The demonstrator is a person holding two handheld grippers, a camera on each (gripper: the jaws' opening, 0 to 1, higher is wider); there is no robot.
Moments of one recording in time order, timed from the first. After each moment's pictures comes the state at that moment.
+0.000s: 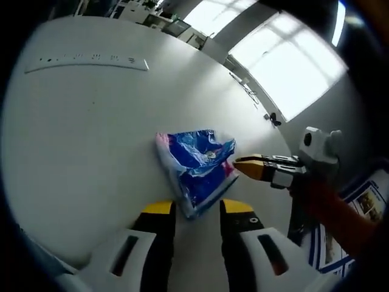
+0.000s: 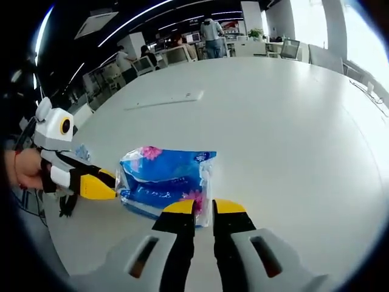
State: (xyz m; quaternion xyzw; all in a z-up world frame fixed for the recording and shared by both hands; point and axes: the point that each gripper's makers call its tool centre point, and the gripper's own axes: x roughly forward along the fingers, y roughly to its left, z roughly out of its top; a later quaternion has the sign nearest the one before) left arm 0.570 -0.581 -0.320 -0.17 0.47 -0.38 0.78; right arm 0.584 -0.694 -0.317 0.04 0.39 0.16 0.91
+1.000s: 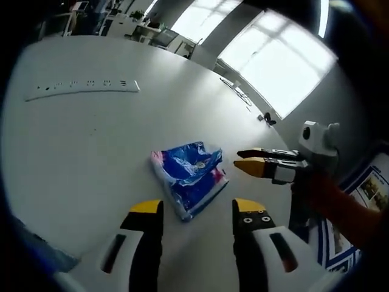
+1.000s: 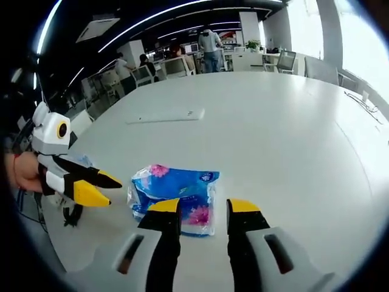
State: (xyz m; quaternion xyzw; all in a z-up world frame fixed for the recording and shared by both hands) left arm 0.566 -0.567 -0.287 -0.14 0.43 -0.41 0.79; right arm 0.582 -0.687 -0.280 0.04 0.35 0.14 0.92
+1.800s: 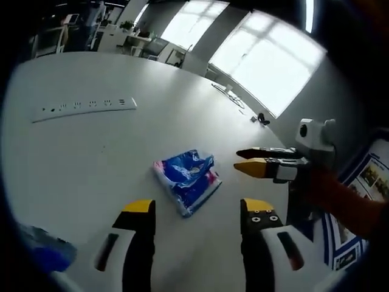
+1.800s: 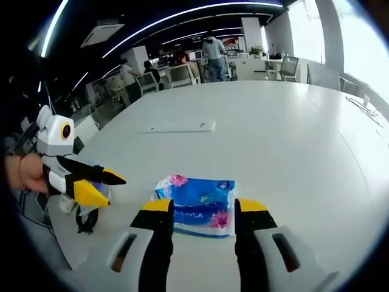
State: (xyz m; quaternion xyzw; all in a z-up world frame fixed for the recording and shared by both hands) left arm 0.561 -0.541 -0.254 -0.12 0.40 -0.43 0.80; right arm 0.569 -0.661 -0.247 0.05 0.33 0.16 0.93
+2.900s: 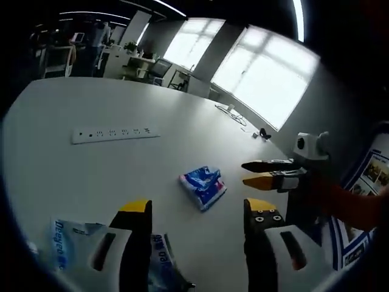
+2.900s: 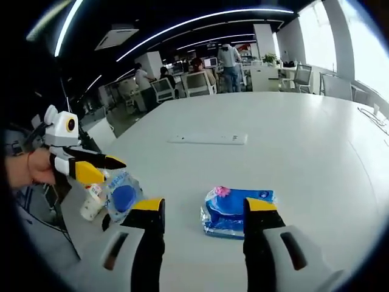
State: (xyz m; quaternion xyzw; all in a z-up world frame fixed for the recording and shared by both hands) left arm 0.556 -0.440 -0.193 -0.13 0.34 -0.40 0.84; right arm 0.551 -0.586 -0.202 0.05 0.30 0.20 0.93
